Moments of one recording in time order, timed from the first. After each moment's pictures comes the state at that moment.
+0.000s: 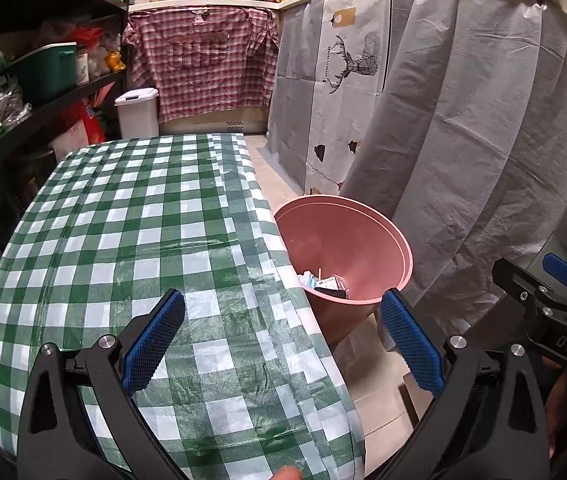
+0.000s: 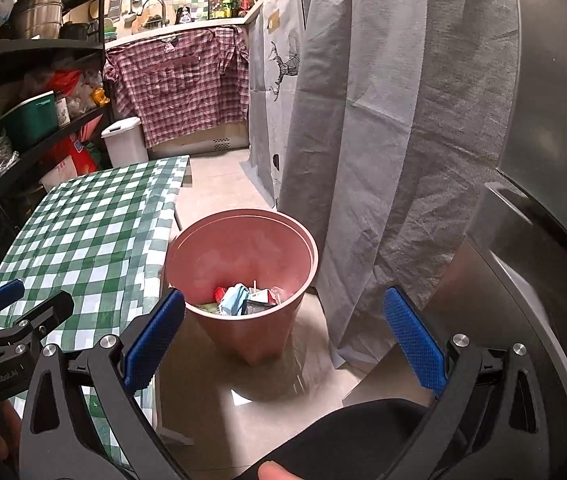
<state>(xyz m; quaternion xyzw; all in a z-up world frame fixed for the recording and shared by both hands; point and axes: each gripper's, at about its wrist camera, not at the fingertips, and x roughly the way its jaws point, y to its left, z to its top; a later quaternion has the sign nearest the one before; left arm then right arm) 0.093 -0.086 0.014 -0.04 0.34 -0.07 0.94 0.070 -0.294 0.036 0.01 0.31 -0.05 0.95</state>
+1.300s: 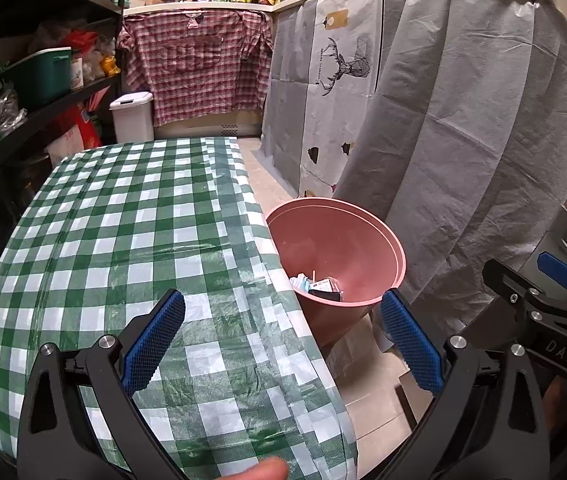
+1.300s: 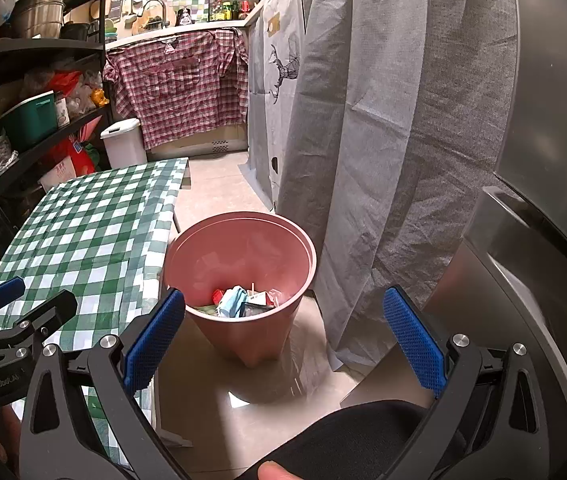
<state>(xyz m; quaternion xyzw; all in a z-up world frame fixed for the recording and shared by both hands) 0.092 -0.089 0.017 -0.04 0.33 -0.08 0.94 0.072 -0.298 0.036 0.01 0.31 -0.05 0.95</state>
